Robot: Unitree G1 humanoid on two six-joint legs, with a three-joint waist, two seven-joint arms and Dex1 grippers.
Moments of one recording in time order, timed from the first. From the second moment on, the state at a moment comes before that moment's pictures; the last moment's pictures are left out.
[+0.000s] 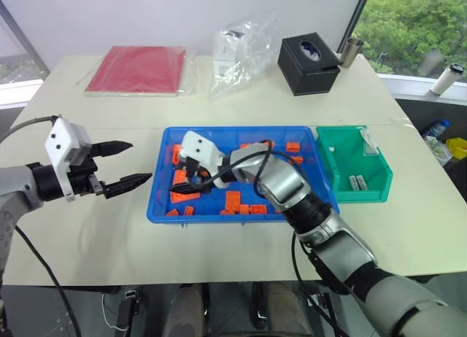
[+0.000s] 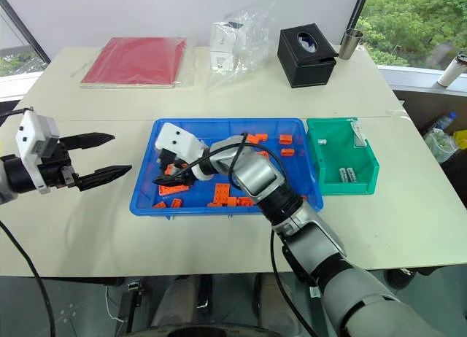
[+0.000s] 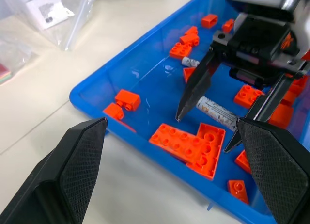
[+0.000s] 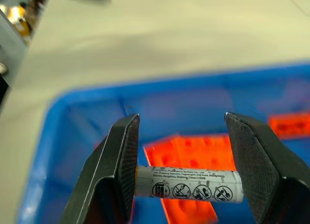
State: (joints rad) left arm -0.13 0.96 0.39 -0.29 -0.62 0.58 -1.02; right arm -0.88 -0.13 0.49 0.20 0.10 0.64 0.88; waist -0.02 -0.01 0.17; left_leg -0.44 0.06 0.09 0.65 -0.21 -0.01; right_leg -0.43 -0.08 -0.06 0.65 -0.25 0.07
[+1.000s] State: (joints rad) left arm -0.31 0.90 0.21 -0.17 -0.60 0.53 -1.08; right arm -0.71 -0.80 -0.02 -0.08 0.19 0.82 0.80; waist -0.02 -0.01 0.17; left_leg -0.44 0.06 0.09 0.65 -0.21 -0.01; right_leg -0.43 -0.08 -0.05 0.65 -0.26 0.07
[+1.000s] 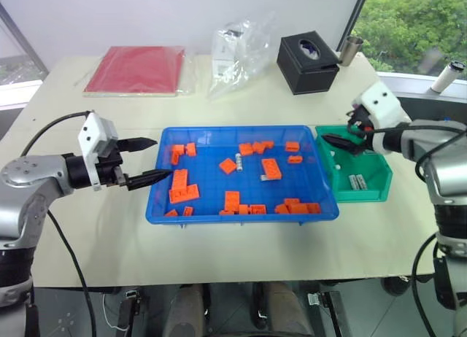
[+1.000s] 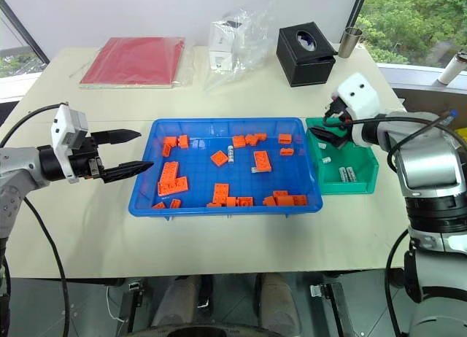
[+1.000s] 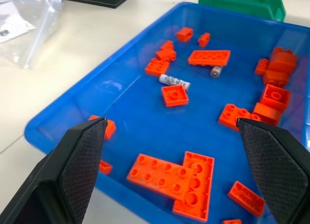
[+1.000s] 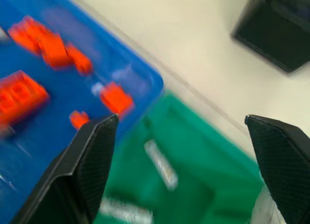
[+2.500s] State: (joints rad) left arm -0.32 0.89 0.19 -0.25 -0.60 0.57 -1.07; right arm -0.75 -0.33 0.36 0.18 0.05 0.76 0.64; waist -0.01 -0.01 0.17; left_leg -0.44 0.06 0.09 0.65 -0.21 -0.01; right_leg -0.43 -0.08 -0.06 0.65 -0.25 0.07
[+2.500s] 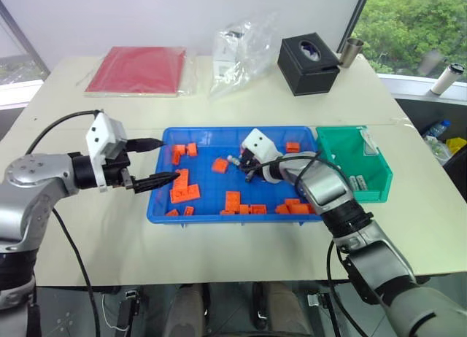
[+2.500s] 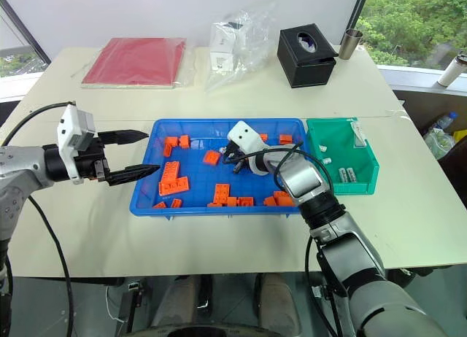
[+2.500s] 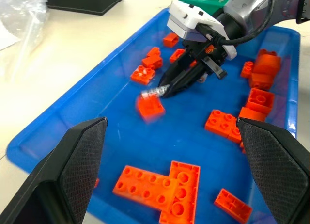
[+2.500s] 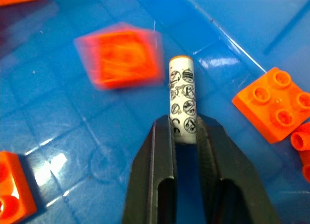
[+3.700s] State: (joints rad) left arm -0.40 0.84 0.05 -0.24 -0.60 0.55 -1.20; right arm -0.68 -0.95 0.05 -0.24 0.36 0.87 1.02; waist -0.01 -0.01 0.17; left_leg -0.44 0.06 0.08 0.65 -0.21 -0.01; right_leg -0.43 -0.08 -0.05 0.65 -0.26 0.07
